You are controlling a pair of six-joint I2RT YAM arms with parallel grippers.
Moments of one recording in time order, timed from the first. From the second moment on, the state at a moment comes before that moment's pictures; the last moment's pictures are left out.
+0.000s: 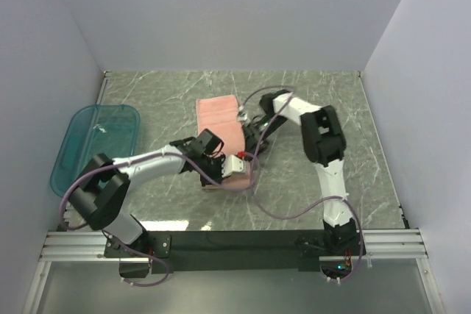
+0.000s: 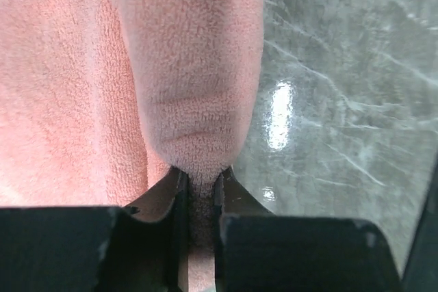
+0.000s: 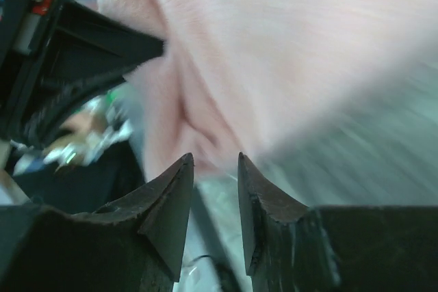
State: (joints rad) left arm -0.76 1.53 0.86 -0.44 0.39 0.68; right arm 0.41 2.33 1.75 -1.25 -1.00 -0.40
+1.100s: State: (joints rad) left arm -0.46 2.18 1.53 -1.20 0.90 0.74; right arm 0.65 1.23 0.82 -0.38 -0.52 -0.72
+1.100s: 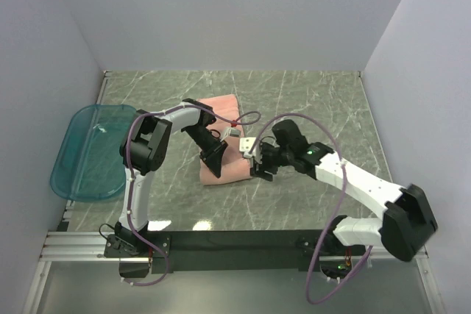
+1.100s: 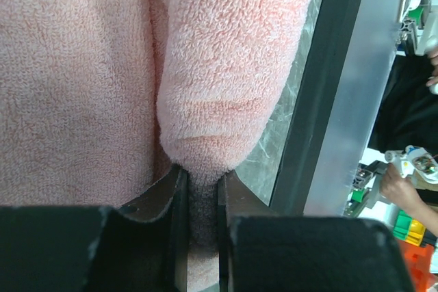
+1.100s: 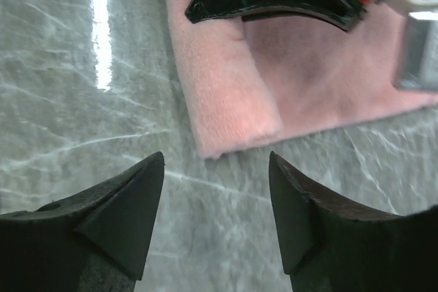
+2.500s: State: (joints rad) left arm -0.05 1.83 1.42 -0.87 0.88 0.41; right arm 0.73 1.92 1.32 -0.65 -0.75 -0.74
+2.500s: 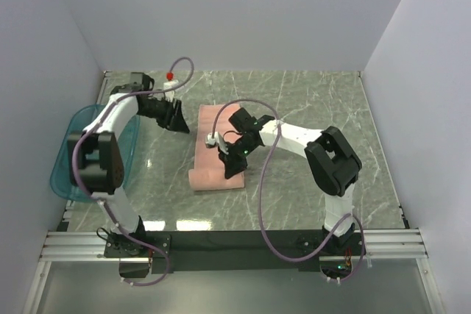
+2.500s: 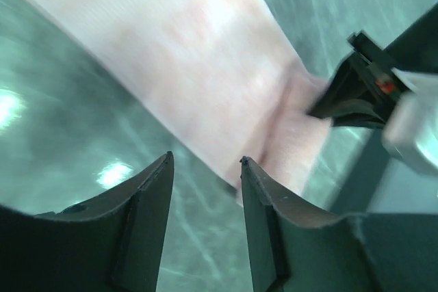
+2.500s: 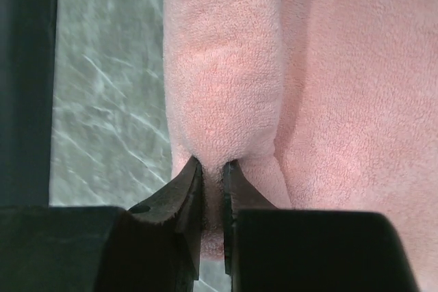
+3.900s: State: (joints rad) left arm -0.76 1.50 0.82 -0.32 0.25 0.89; right arm 0.48 2.23 1.53 -0.83 -1.16 -0.40
